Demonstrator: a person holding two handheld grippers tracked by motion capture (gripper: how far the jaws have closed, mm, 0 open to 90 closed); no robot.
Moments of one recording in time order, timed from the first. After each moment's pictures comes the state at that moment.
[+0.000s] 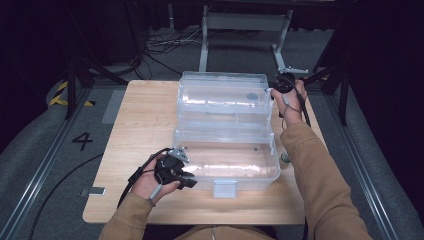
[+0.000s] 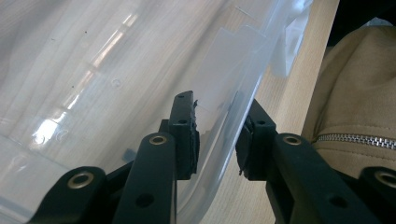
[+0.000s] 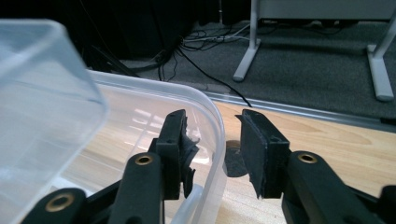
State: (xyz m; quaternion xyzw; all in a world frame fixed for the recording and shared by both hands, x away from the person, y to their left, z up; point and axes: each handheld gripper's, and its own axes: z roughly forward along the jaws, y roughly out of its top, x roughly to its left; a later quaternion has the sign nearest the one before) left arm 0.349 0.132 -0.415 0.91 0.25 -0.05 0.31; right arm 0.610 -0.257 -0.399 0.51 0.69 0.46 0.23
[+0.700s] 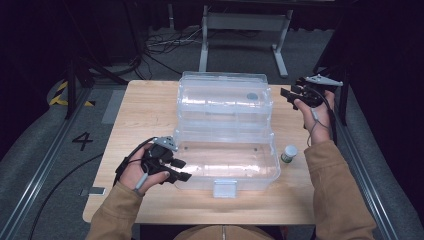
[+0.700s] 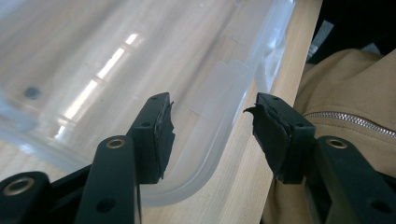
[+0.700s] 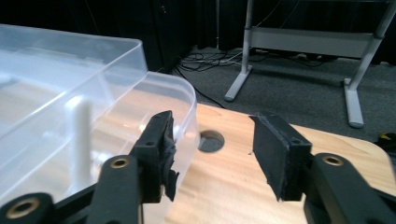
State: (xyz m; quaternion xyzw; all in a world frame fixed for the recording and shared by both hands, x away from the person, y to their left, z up) left arm 0.358 0.161 -0.376 0.90 0.25 -0.05 0.35; right arm 0.527 -0.313 -0.365 0.47 0.69 0.48 0.27
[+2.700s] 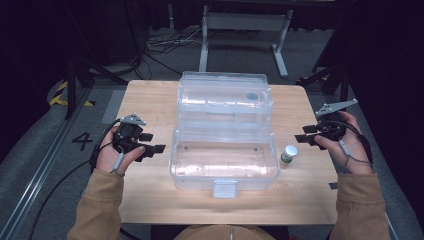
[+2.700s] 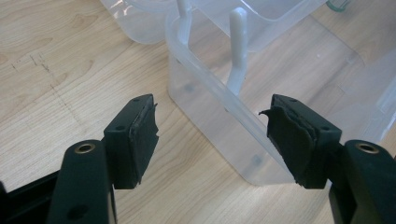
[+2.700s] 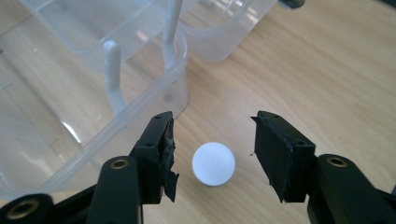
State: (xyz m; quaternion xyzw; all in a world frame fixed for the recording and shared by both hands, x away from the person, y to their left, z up) left arm 0.387 0.224 -0.360 0.84 0.40 0.06 0.36; right arm 0.421 -0.333 -0.344 0.38 0.86 0.32 0.12
